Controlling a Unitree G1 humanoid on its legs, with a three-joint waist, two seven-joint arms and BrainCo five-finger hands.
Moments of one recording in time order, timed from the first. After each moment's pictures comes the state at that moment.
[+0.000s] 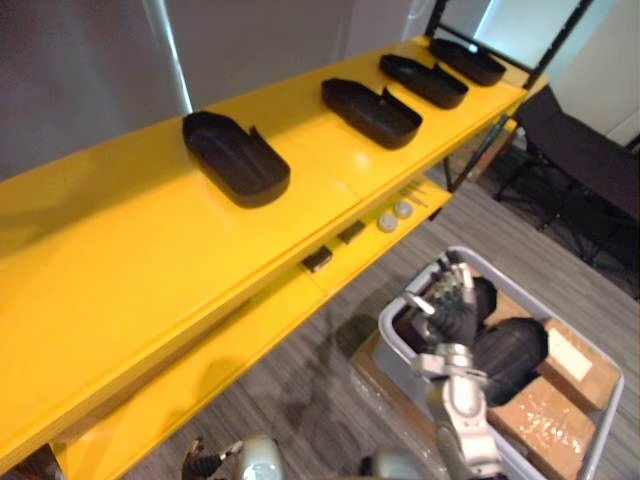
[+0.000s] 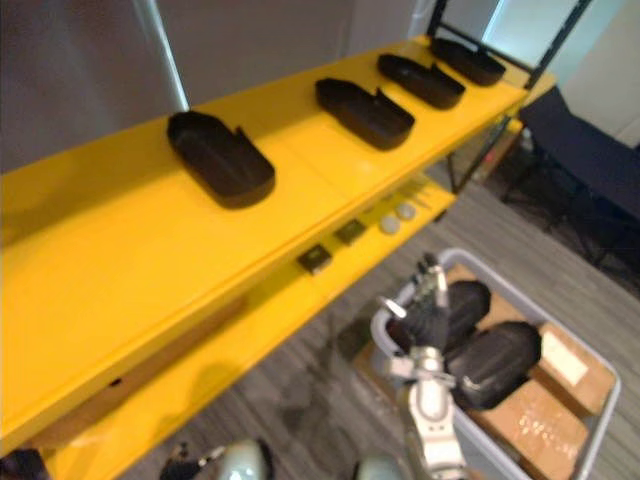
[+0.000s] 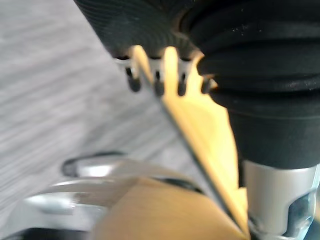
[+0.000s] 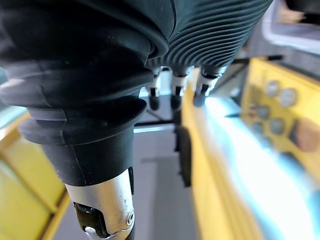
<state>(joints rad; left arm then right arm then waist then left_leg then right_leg) 0.22 0.14 0.06 0.93 -0.26 -0.13 0.23 0.05 -0.07 0.21 0.06 0.24 -0.42 -0.32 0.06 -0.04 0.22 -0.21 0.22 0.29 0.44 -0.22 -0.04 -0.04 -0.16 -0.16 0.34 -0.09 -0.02</state>
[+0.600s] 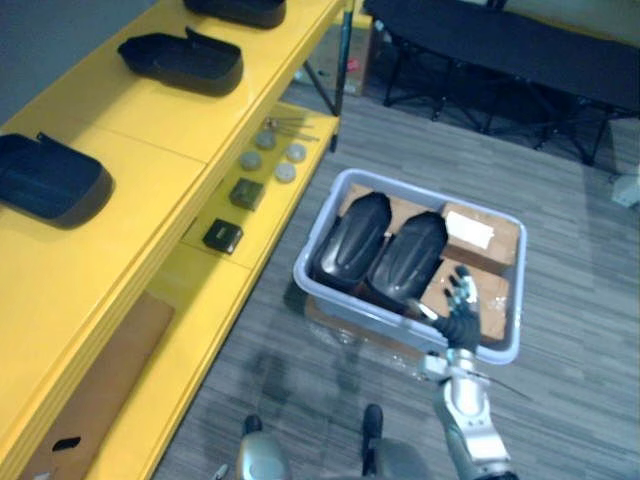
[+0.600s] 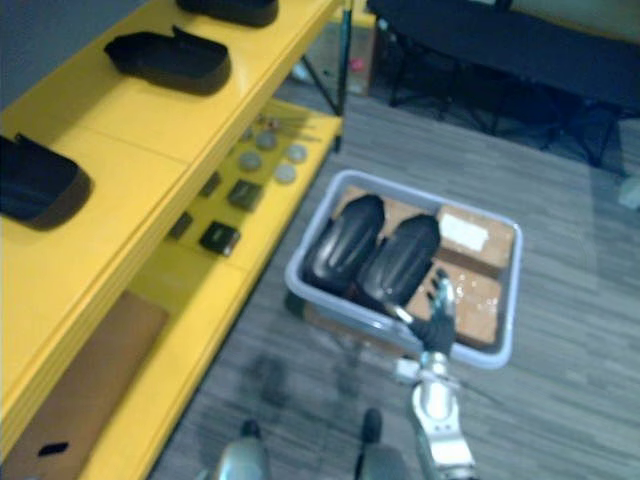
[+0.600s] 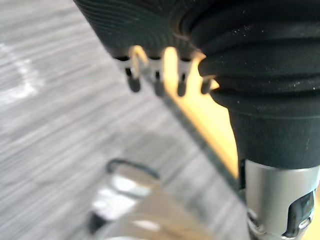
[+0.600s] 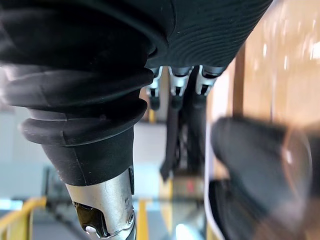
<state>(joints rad) 0.27 0.04 0.17 0.93 -0.34 -0.26 0.32 0.14 -0.14 0.05 0.07 0.17 -0.34 -0.45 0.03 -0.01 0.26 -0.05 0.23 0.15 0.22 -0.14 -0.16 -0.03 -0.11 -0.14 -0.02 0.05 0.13</state>
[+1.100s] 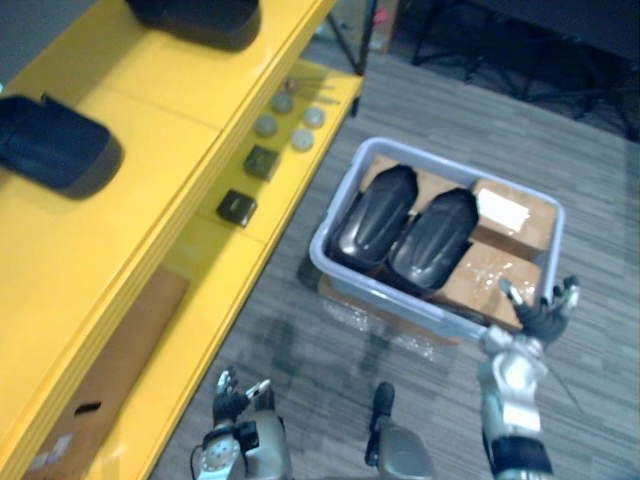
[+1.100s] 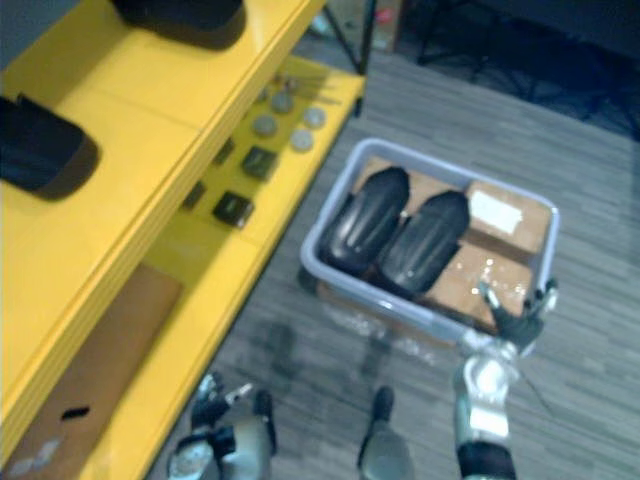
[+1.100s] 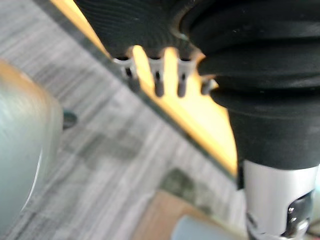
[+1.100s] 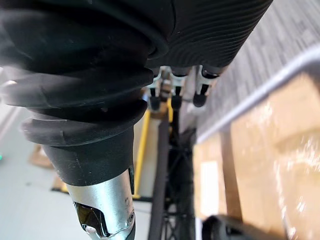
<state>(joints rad) 0.10 0.08 -0.09 0.72 -0.28 -0.28 0.26 -0.34 -0.30 -0.24 0.50 0.30 -0.28 -0.64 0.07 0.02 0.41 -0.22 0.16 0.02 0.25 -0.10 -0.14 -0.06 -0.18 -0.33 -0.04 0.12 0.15</state>
